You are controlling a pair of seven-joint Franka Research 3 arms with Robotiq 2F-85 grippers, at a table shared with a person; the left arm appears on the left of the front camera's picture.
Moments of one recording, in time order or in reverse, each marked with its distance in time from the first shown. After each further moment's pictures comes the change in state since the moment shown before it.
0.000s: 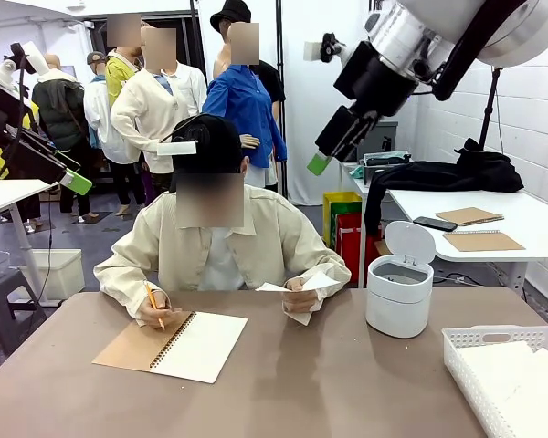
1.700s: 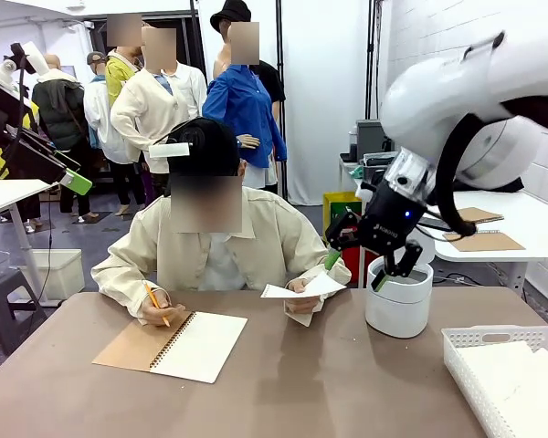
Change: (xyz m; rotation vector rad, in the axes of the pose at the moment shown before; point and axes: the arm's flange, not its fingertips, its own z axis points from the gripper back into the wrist) left arm 0.000 0.000 0.000 0.000 0.000 0.000; right arm -0.121 -0.057 -0.149 0.141 0.266 -1.133
